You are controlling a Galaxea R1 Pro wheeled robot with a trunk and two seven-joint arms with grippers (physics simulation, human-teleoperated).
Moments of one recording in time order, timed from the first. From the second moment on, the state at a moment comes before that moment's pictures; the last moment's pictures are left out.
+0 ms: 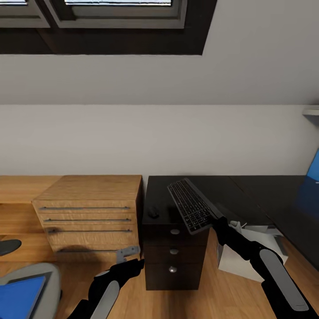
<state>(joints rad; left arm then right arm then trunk) -0.20 -0.04 -0.34 -1.38 0.63 0.60 0.48 -0.28 -0.18 0.02 -1.47 -1.56 0.48 -0.26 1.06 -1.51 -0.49</state>
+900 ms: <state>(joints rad) -0.20 -0.04 -0.37 -1.38 0.62 0.60 0.48 -0.28 -0.18 0.02 -1.47 -1.56 0.48 -0.26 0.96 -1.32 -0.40</state>
